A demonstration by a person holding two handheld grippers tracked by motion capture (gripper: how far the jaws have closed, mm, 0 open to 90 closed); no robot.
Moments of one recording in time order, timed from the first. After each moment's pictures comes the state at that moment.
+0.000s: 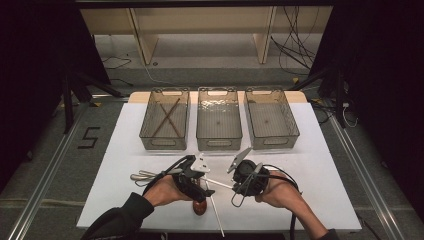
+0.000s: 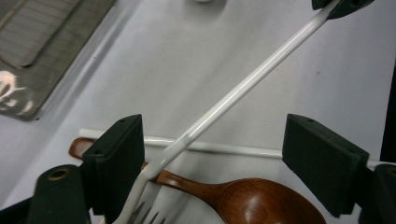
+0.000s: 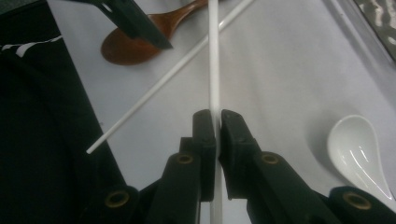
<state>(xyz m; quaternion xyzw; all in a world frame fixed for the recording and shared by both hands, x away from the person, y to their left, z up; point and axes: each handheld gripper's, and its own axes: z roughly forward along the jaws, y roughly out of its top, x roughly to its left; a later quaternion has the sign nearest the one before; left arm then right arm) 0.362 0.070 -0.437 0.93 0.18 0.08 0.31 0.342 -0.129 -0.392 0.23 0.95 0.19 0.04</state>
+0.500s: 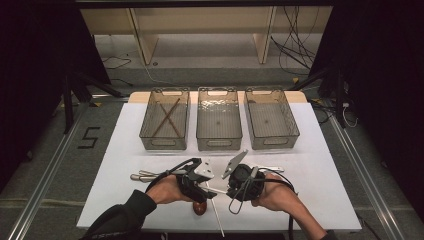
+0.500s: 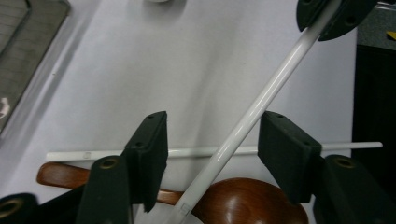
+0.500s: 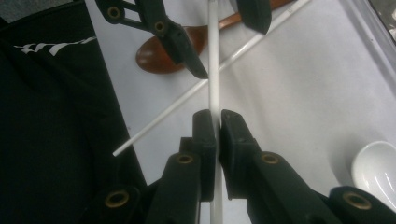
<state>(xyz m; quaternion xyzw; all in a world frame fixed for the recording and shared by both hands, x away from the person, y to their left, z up) 0.359 0.065 -0.436 0.94 0.12 0.05 0.31 0.332 -0.118 -0.389 0.19 0.96 0.21 0.03</state>
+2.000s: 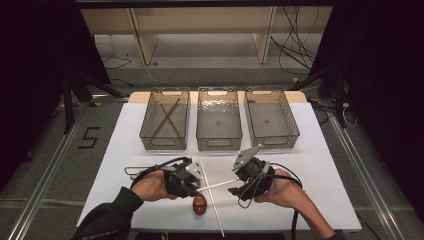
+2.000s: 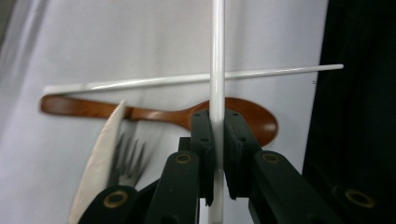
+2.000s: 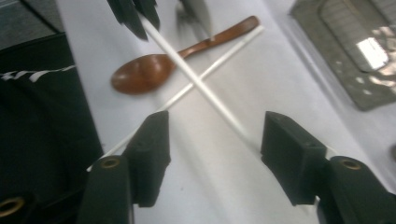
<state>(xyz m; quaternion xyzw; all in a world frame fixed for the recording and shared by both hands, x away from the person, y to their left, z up) 0.363 0.099 -0.411 0.97 0.12 0.01 0.23 0.338 -0.141 -0.375 0.21 0.94 0.26 0.08</state>
